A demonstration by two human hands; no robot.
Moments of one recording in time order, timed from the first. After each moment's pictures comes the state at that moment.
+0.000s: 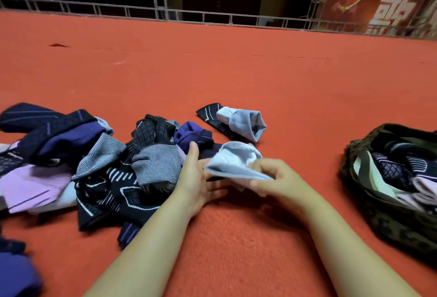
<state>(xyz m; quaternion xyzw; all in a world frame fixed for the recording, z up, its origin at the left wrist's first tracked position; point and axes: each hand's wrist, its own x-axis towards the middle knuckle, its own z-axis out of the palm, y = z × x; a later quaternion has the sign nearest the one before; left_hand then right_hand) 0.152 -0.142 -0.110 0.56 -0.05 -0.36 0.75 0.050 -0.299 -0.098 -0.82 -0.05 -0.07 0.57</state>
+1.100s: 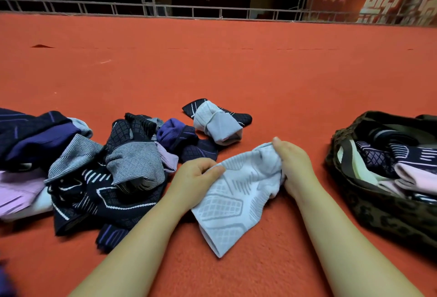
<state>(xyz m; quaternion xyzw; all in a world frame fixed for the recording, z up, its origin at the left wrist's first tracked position) 0.139 -0.149 -0.117 0.81 -0.33 -0.06 0.49 0.054 -0.344 -0.109 -0.62 0.27 -0.27 0.69</state>
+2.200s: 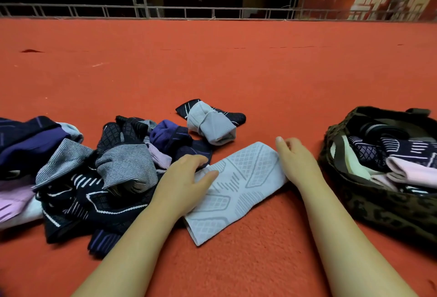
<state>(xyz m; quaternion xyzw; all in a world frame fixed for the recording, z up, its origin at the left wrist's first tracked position) 0.136 -0.143 -0.117 0.88 -0.34 0.02 0.34 0.040 -0.374 -0.108 -0.84 0.38 -0.19 0.33</state>
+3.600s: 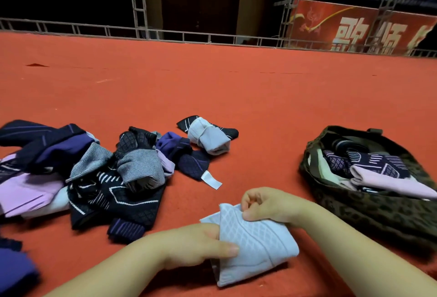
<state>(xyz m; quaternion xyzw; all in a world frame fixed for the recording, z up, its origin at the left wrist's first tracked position) 0.054 -0.096 -0.099 0.65 -0.47 -0.47 0.37 -0.022 -0.308 -0.090 -0.82 0.09 0.13 0.55</state>
